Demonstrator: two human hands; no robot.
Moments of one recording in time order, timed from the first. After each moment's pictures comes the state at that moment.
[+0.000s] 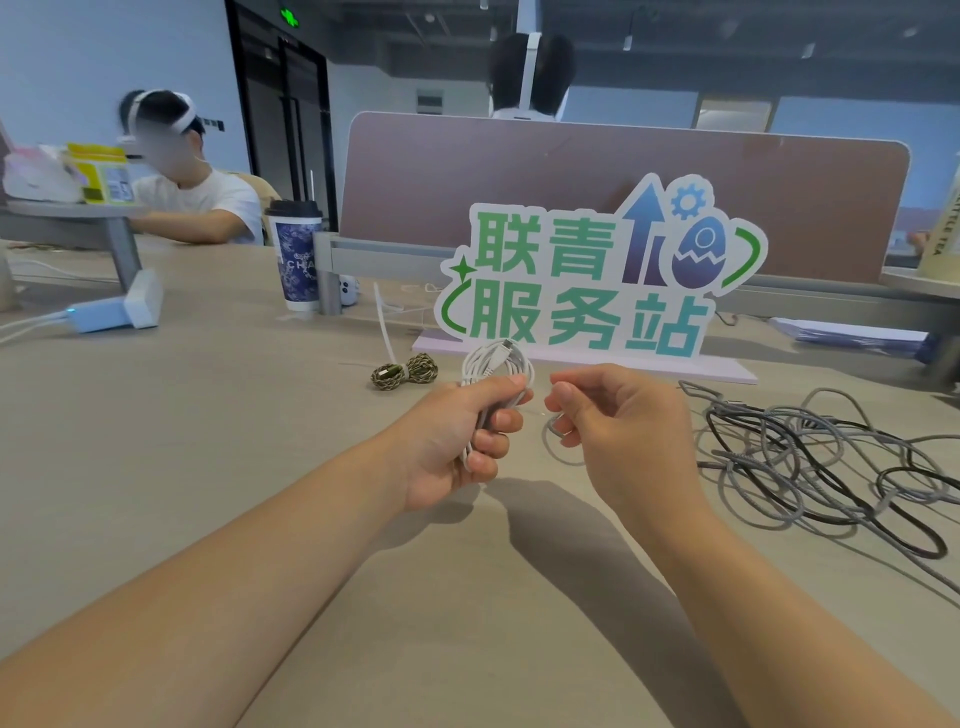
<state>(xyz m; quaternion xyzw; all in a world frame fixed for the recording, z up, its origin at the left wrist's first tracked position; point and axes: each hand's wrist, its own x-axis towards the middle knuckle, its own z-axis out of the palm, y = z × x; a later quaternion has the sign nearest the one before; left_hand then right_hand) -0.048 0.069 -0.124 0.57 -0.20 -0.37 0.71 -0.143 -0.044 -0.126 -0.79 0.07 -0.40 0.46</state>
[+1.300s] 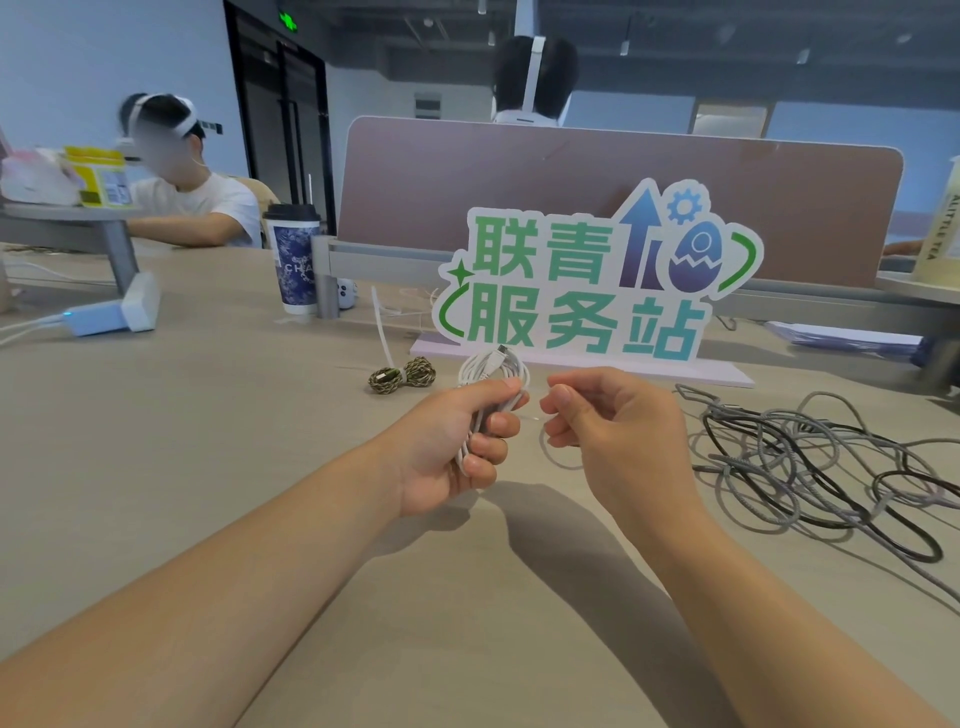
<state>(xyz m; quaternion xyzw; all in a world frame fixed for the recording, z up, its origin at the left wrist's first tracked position) -0.049 0.070 -0.123 0.53 -0.18 -0.41 0.72 -0.144 -0.042 -0.124 -0.77 0.08 -0.39 0.50</state>
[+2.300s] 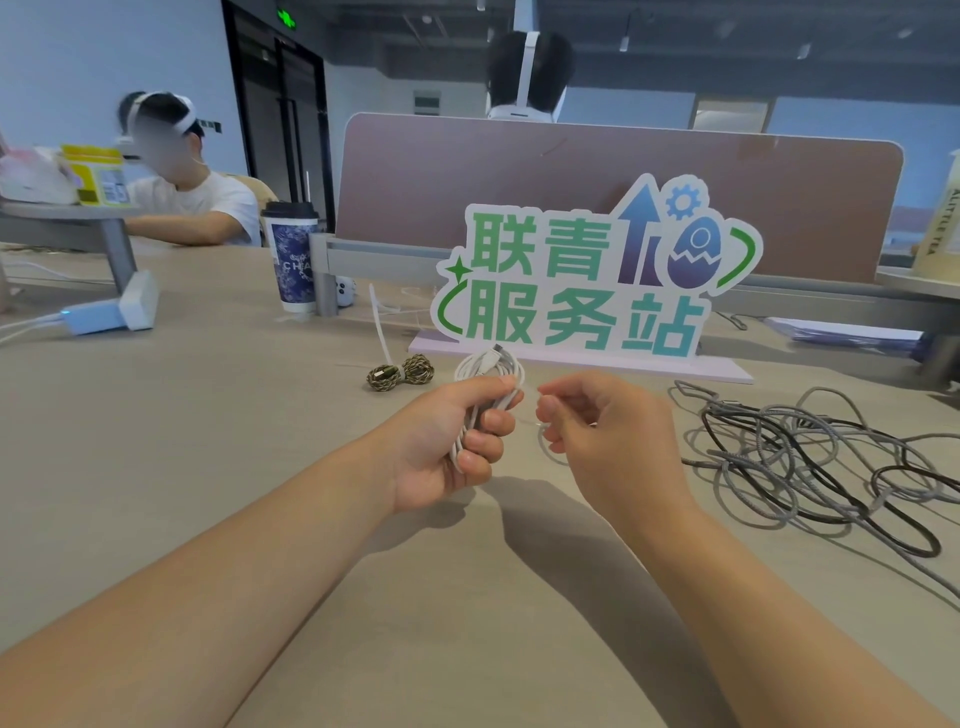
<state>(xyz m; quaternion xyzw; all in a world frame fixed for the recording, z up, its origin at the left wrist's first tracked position) -0.046 0.071 -0.124 0.52 -0.17 -0.44 0.71 -0.137 -0.050 -0.135 -0.83 0.08 -0.39 0.39</state>
